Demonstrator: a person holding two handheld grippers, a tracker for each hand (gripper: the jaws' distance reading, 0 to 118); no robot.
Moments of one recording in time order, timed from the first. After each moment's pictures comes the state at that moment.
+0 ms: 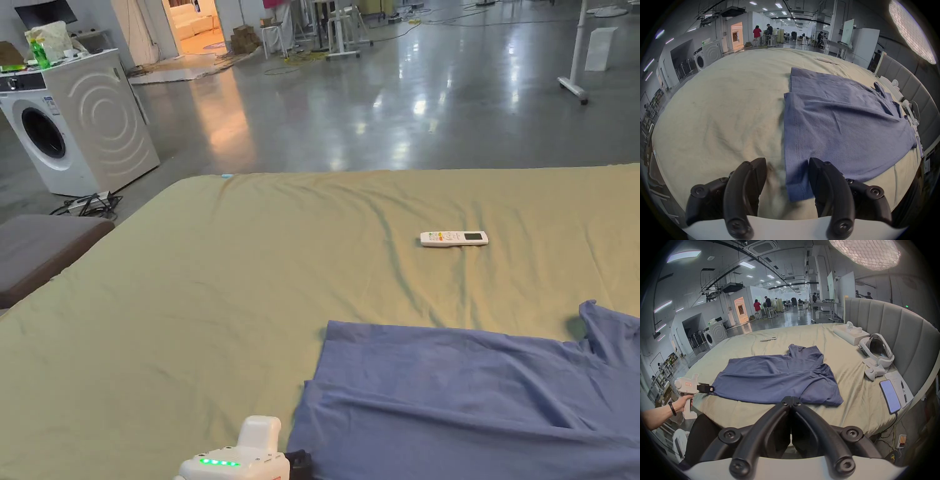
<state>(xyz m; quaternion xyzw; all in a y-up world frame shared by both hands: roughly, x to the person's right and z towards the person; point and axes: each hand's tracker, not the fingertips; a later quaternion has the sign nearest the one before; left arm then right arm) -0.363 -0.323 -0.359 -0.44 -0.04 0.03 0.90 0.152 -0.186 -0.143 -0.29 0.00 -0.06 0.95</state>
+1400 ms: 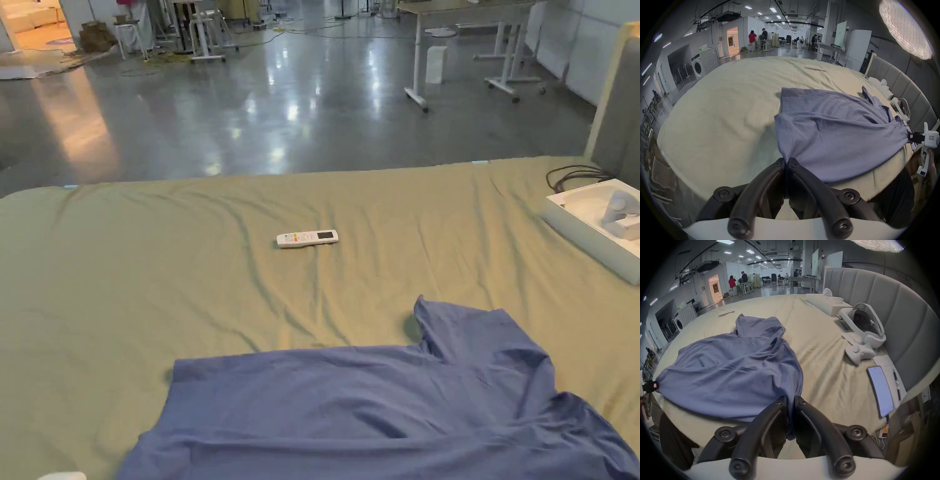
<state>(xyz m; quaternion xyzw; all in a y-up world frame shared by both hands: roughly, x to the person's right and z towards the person) -0.365 -0.263 -0.283 -0.44 -0.07 0.02 0.90 0.249 -0.266 -0.215 -0.42 -0.11 -0.02 0.90</state>
